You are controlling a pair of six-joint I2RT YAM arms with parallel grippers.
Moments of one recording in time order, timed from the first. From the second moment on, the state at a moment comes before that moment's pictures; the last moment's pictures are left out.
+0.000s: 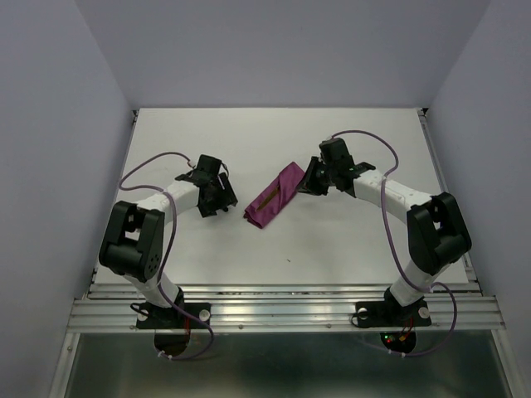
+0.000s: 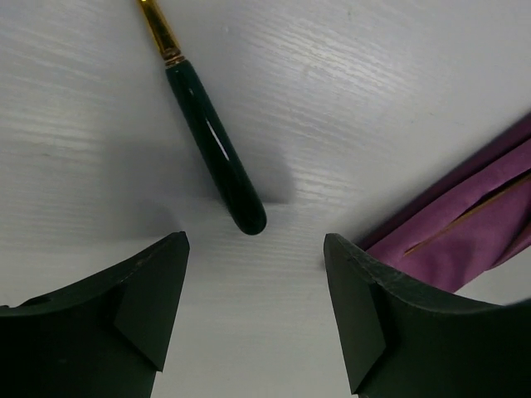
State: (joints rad) left arm -0.31 1.62 0.95 -0.42 -0.04 -0.69; right arm 0.47 1.68 1.15 -0.28 -0.22 0.81
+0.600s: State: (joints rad) left arm -0.32 1.97 1.33 -0.28 0.02 -0.61; right arm 0.47 1.68 1.15 -0.28 -0.22 0.81
